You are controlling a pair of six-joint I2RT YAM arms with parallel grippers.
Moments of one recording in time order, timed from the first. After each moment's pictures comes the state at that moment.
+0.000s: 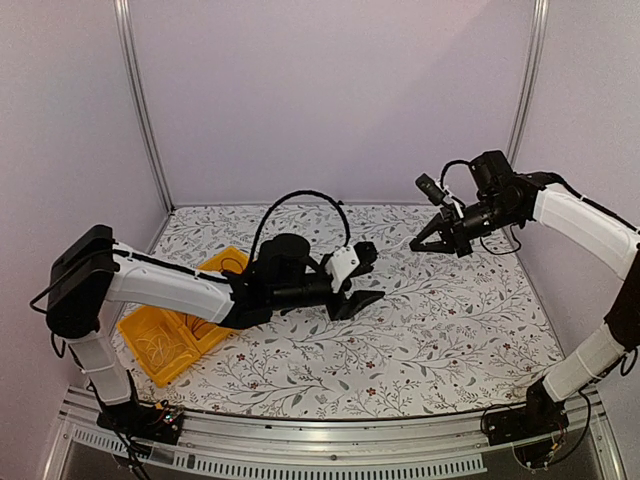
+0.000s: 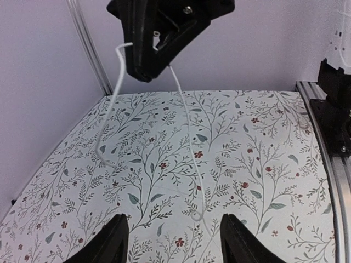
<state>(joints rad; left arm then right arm) -1.04 1.75 1.01 0.54 0.11 0.23 0.37 1.51 1.34 -0.82 -0.94 -0.53</state>
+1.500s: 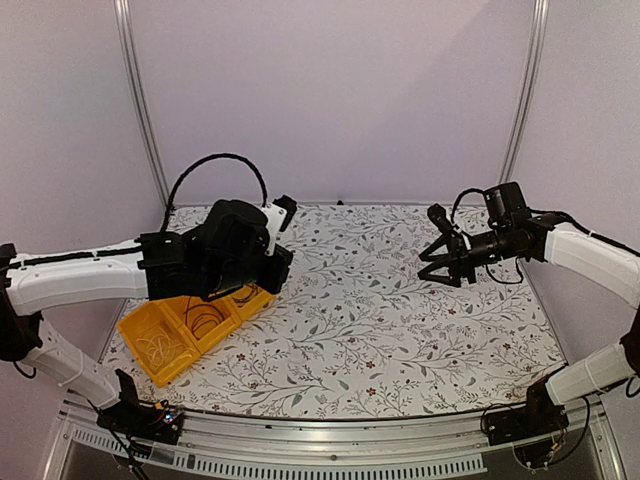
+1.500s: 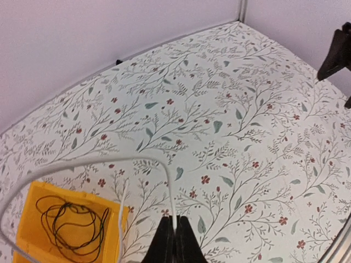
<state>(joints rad) -1.04 1.41 1.10 -0.26 -0.40 -0.20 0.34 1.32 0.99 -0.50 -0.84 -0.57</state>
